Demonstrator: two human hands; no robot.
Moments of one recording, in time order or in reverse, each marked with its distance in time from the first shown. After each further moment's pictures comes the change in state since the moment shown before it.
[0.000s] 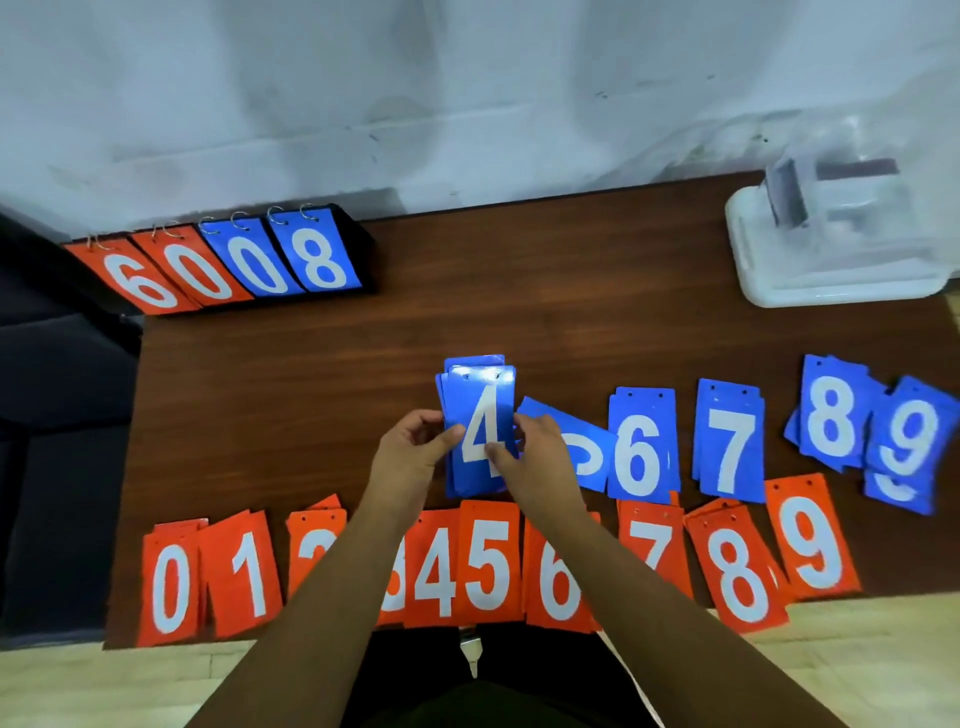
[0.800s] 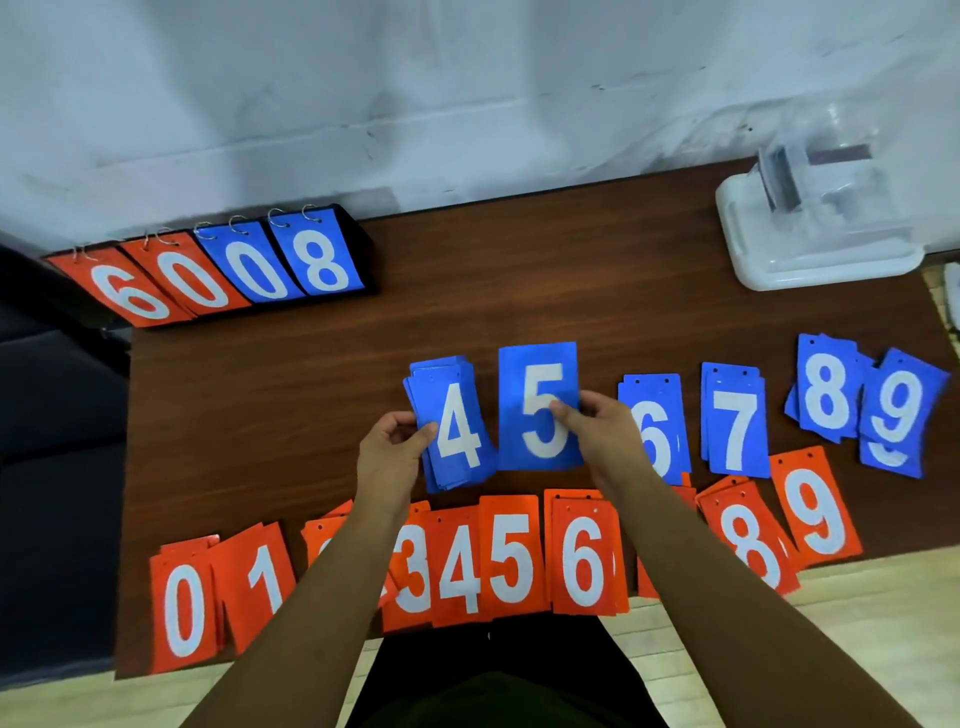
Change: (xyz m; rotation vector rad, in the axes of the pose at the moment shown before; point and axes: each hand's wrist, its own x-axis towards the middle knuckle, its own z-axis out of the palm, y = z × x) left_hand 0.016 -0.007 -0.038 0.042 0.171 0.017; right_hand 0.007 0.000 -0.047 0.561 0.085 0.299
